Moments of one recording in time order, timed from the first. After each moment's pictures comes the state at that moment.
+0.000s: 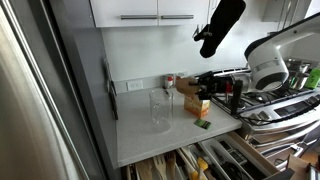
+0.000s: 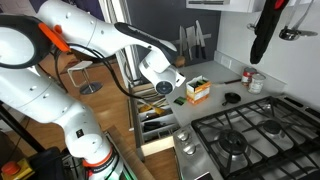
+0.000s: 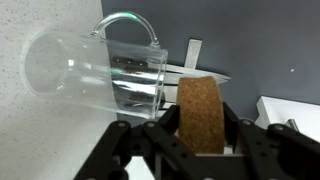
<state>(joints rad) -0.07 -0.30 -0.04 -2.58 2.01 2.18 -0.97</state>
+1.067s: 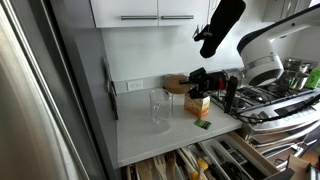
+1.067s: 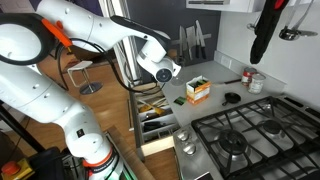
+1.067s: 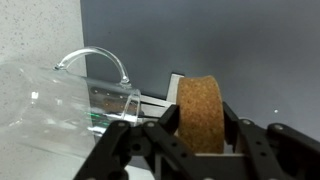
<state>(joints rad) -0.06 -0.29 0.06 -2.51 1.96 2.18 -0.94</state>
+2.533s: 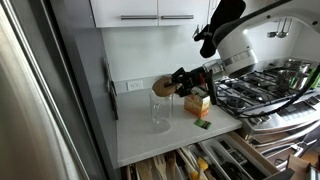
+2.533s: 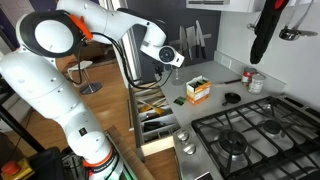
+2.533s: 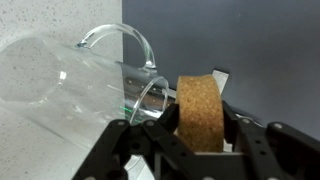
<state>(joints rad) 0.02 -0.13 0.11 -2.27 1.73 2.50 -0.73</state>
